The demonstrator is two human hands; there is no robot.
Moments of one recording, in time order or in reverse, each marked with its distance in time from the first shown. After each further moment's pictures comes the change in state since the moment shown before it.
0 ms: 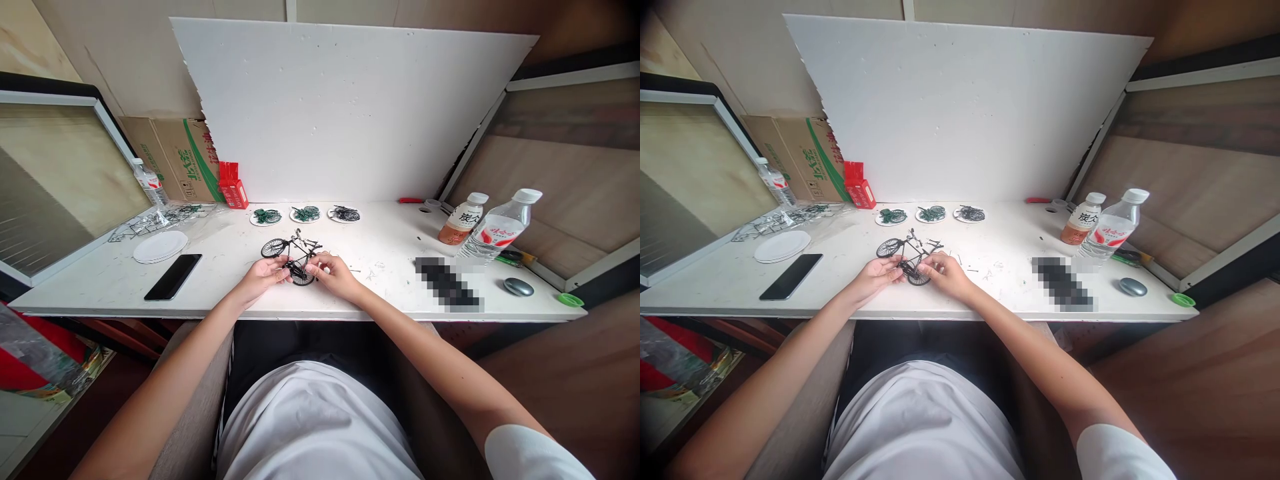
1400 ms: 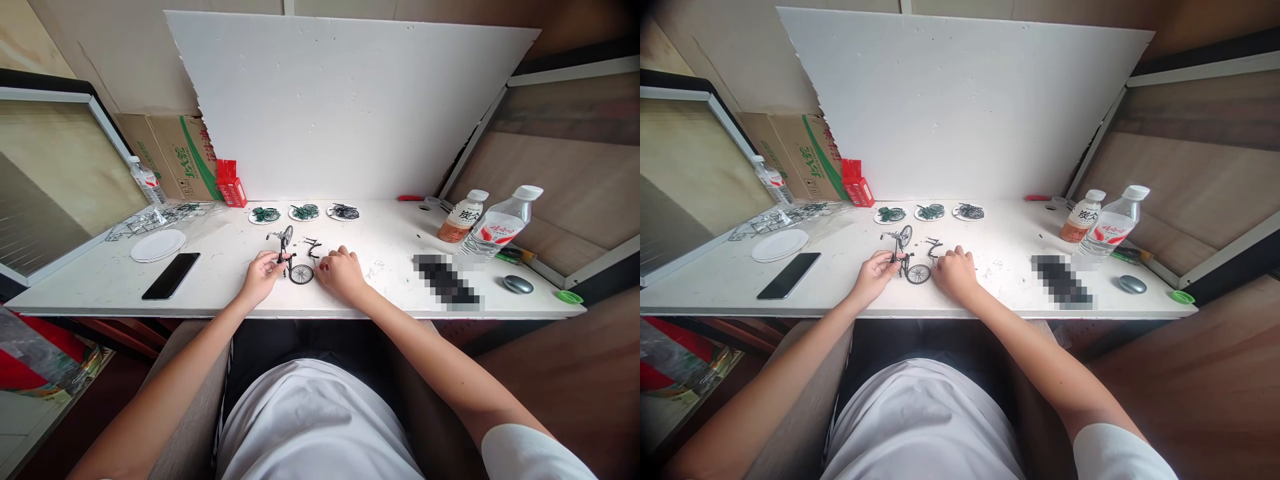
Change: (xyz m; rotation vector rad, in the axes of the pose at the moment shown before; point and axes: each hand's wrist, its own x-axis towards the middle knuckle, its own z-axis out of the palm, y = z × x) left_hand 0.005 -0.019 0.009 0.258 0.266 0.278; right_hand -0.005 0.007 -0.002 -0.969 0.077 0.057
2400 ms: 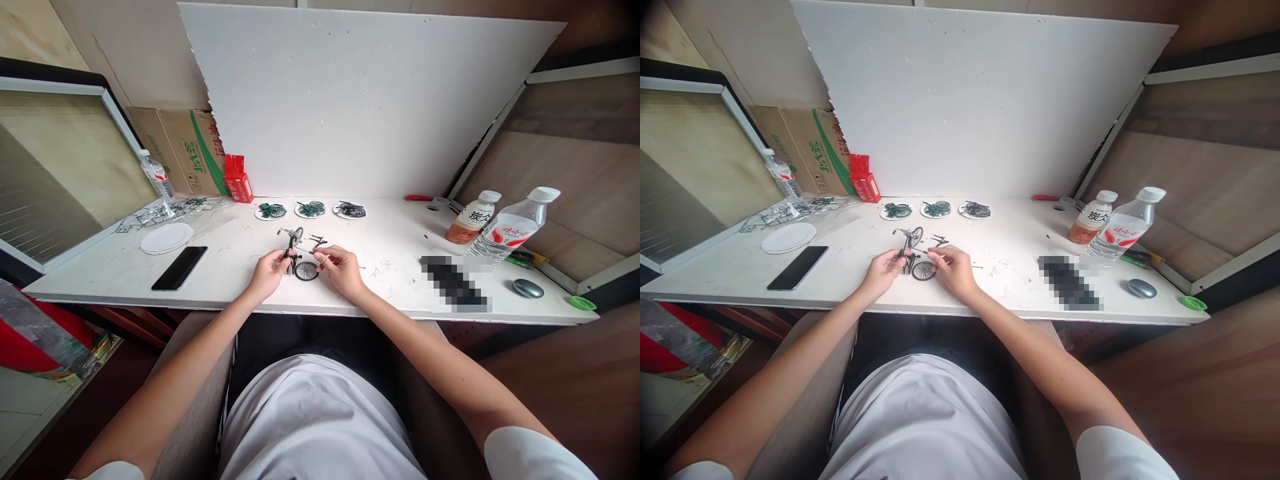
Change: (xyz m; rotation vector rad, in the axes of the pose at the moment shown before) left_hand 0.001 -0.004 -0.002 0.068 -0.011 -0.059; right_hand 0.001 -0.013 0.014 1.150 0.118 0.214
